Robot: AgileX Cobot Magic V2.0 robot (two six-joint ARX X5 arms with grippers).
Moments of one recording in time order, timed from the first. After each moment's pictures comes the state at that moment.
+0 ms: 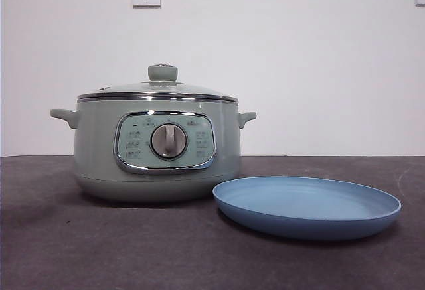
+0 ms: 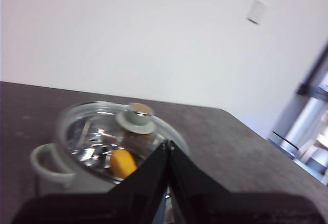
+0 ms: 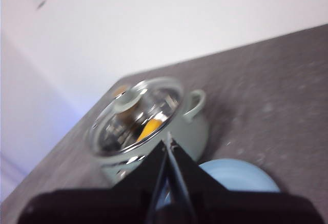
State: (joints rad) left arm 0.04 0.29 0.50 -0.18 0.59 -0.39; right arm 0.01 0.46 0.61 -0.31 -0.57 0.35
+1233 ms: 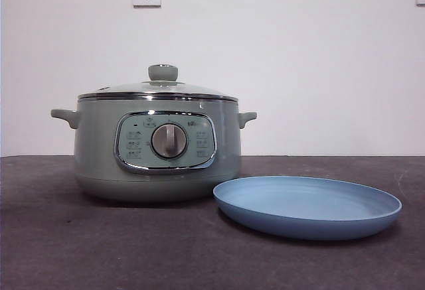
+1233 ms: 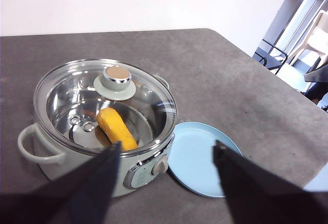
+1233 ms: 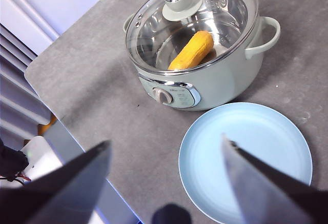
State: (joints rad) left arm 0.04 0.68 1.00 -0.71 0.71 -0.01; right arm 0.22 0.96 1.15 -0.87 -0.63 -0.10
